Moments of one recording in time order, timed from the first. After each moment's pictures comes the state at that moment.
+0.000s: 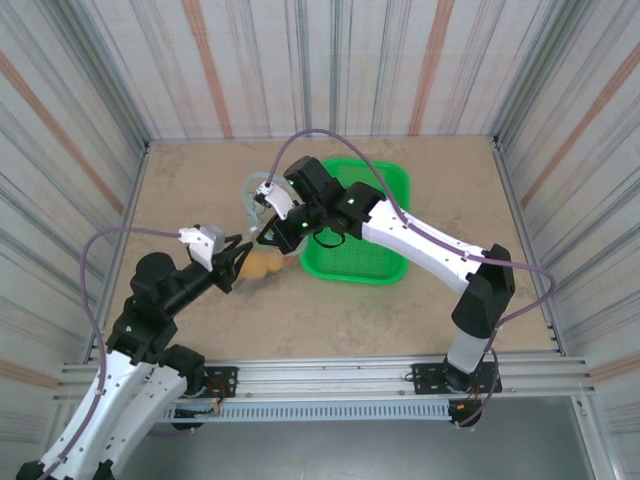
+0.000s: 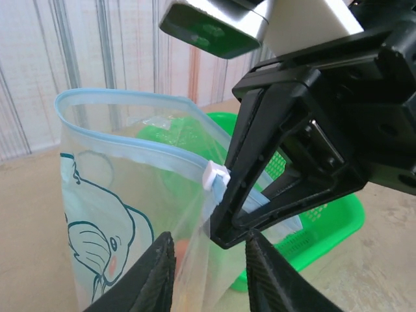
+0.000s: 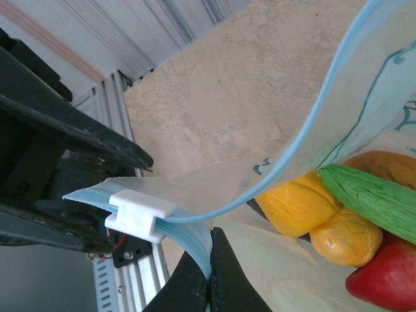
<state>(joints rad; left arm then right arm) -0.41 0.47 0.59 -0.28 0.31 -0.04 0.92 1.75 1.71 -0.69 -0.48 0.12</state>
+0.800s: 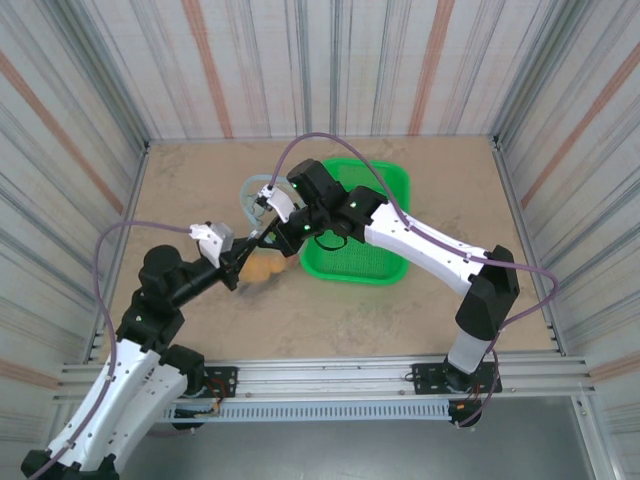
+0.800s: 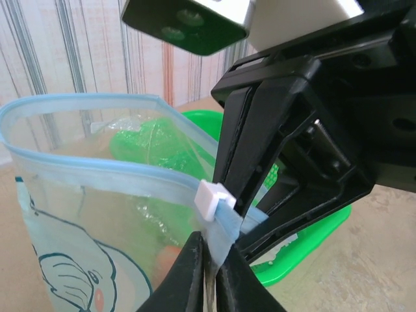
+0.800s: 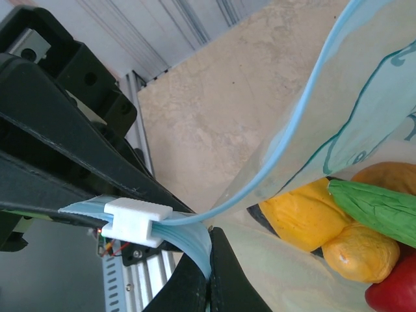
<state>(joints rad) -0.38 0.55 0.57 -0.18 0.44 0.00 0.92 1.73 1.66 -0.63 -0.52 0.12</state>
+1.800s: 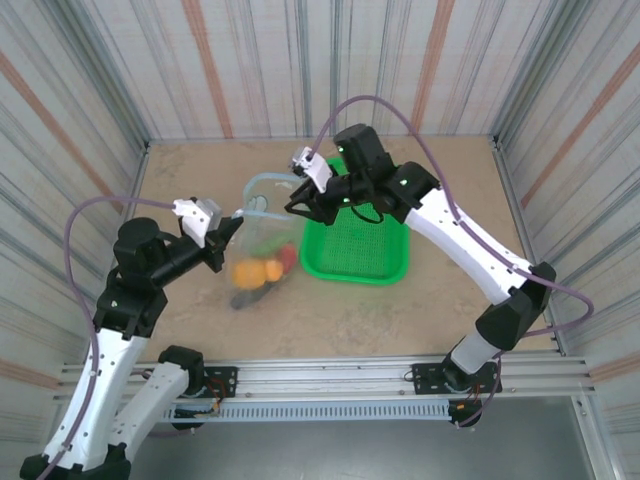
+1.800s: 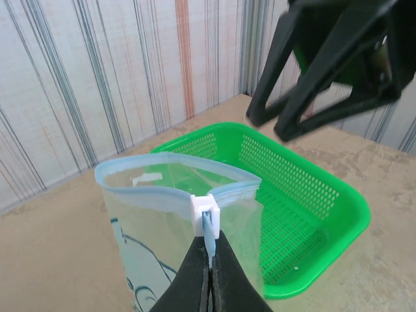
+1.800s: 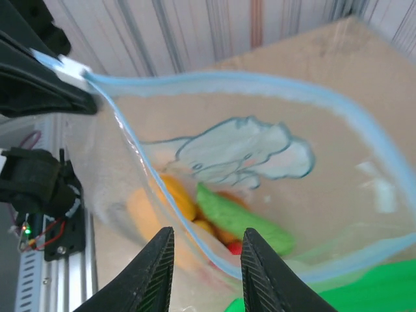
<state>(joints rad) -0.26 0.68 0.90 -0.45 0.50 0.15 0.75 1.59 1.76 -0.76 -0.51 -0.21</state>
